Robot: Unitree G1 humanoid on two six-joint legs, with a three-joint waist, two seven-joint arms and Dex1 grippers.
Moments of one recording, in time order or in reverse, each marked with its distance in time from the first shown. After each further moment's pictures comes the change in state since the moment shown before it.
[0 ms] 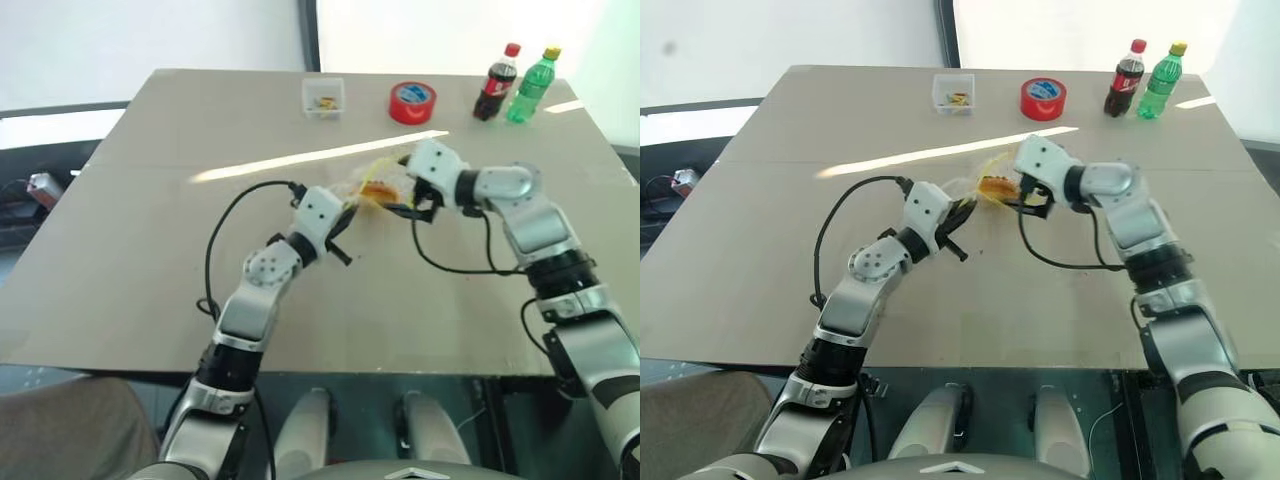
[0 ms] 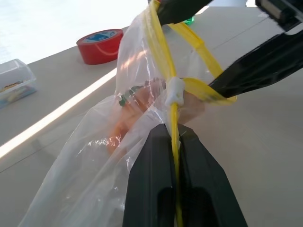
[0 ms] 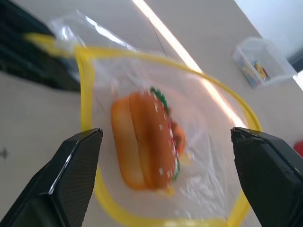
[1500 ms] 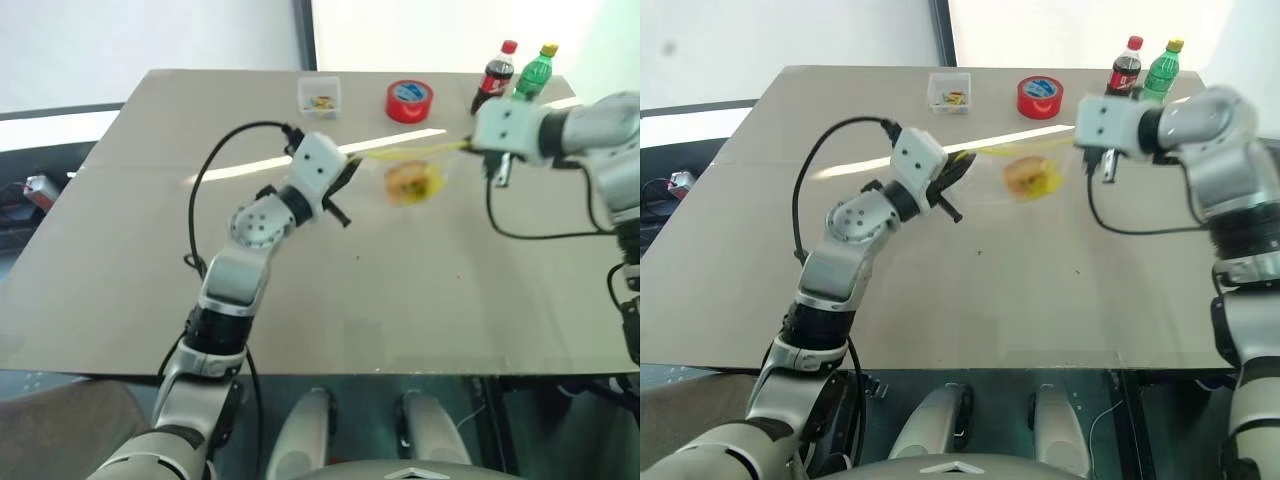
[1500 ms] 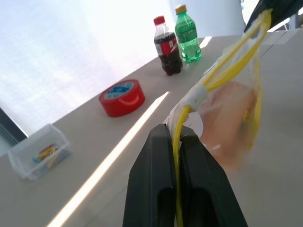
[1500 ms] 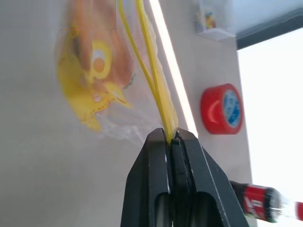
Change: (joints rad) left arm -0.223 0.077 0.009 -0.050 -0.007 0.060 -0.060; right arm -0.193 -0.313 -0.007 -0.019 -0.121 -0.146 0.201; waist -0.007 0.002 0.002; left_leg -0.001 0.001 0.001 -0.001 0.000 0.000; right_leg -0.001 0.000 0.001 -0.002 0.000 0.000
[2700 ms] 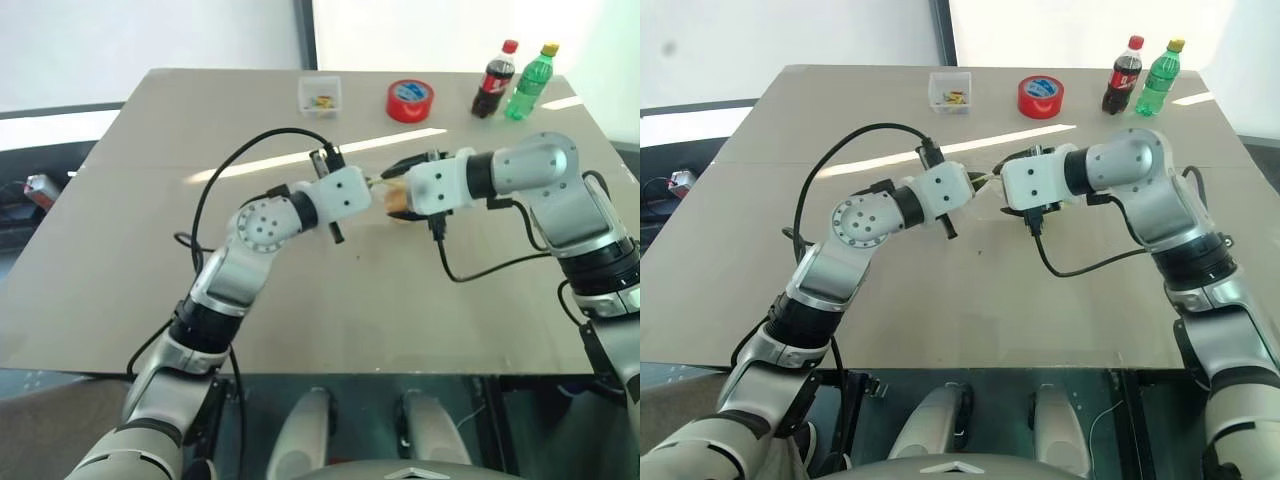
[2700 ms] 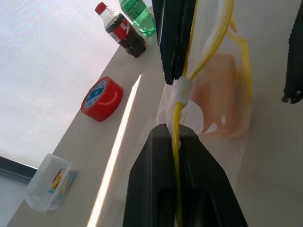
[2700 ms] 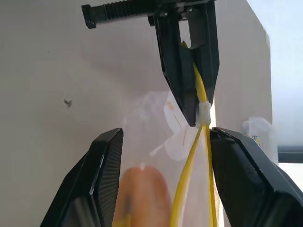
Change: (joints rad) left arm -0.009 0.145 -0.157 -0.014 0.237 -0.100 -0.135; right arm 0.120 0.189 0.113 -0.237 0.058 -0.111 0.038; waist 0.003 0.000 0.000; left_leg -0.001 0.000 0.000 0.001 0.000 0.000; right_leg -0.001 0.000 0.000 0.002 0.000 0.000
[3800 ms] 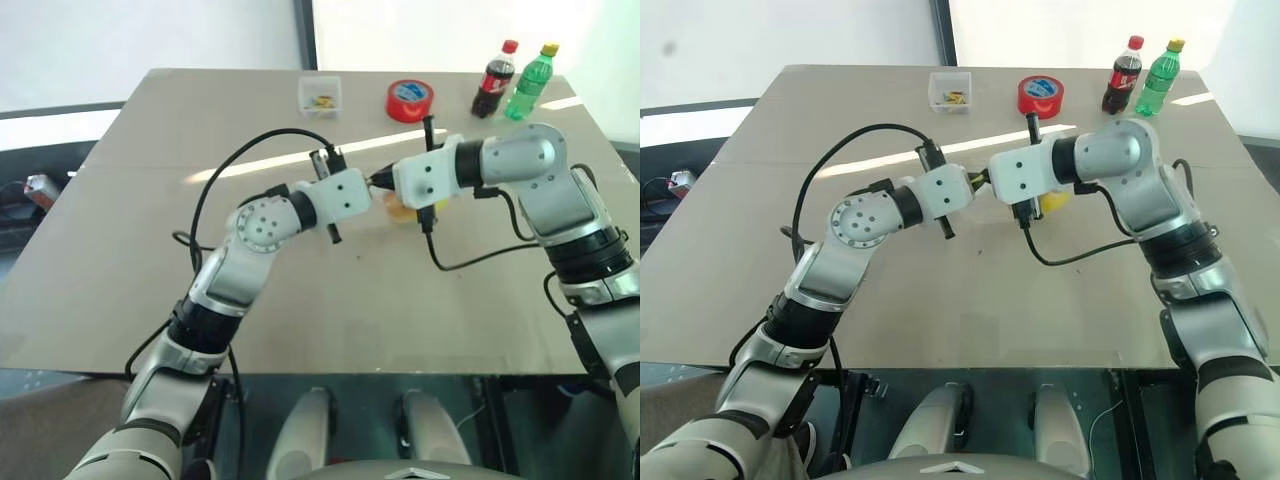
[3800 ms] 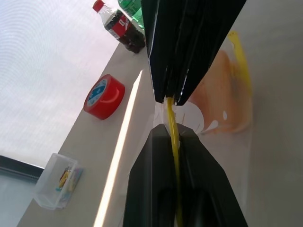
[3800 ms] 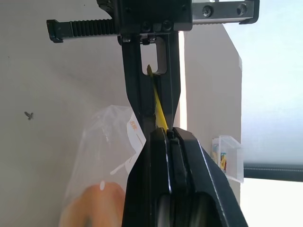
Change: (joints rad) left arm 0.001 -0.002 0.000 -0.005 0.031 -0.006 -0.009; right arm -0.052 0.048 0.000 0.078 -0.042 -0.118 -0.054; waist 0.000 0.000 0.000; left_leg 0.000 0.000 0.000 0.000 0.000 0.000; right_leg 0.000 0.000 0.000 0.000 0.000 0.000
